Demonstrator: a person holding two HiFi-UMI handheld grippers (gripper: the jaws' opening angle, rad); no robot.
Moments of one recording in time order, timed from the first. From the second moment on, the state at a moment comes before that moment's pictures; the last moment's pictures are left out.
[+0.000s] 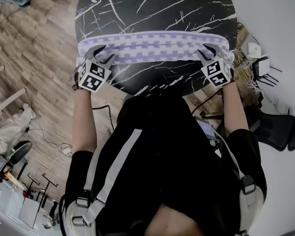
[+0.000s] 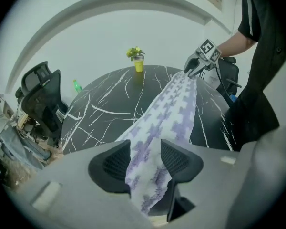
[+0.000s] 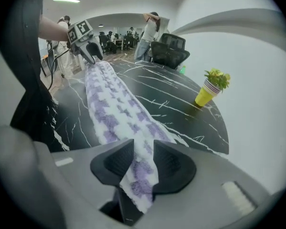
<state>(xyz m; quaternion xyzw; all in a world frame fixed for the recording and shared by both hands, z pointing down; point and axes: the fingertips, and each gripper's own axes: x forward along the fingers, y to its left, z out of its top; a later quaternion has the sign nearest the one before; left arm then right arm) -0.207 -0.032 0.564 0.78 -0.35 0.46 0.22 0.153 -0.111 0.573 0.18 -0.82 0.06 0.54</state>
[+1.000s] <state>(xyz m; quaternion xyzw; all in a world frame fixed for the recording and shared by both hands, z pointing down) -0.282 0.012 0.593 0.69 -0.50 0.41 0.31 0.231 -0.116 0.593 0.34 -0.76 0.15 0.53</state>
